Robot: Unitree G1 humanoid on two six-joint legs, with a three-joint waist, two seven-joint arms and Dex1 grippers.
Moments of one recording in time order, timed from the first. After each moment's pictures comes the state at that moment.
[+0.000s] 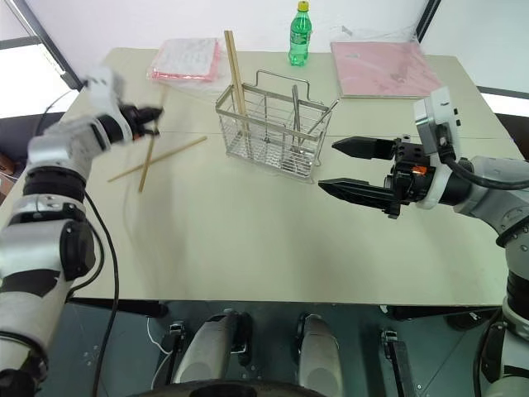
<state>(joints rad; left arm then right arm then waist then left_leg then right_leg) -1.22 0.54 0.33 0.94 -0.30 0.37 -0.47 -0.45 -0.91 -0.34 -0.35 0.96 0.89 1.00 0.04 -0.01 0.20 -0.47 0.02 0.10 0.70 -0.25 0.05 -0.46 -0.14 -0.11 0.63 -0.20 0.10</state>
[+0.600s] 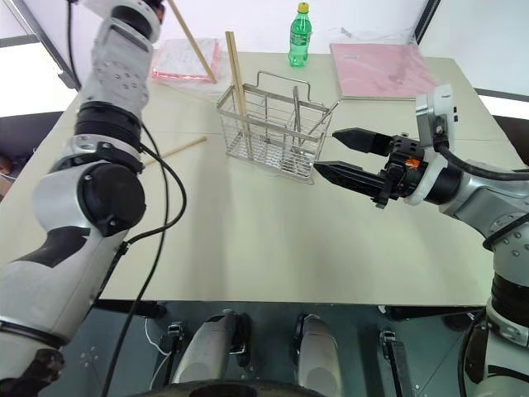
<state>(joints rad) -1.55 0.21 0.50 1.15 -0.43 -0.04 -0.18 -0.42 -0.83 -0.38 -0.38 1.07 0.91 0.79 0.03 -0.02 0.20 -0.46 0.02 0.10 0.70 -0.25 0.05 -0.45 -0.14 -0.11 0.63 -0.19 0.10</state>
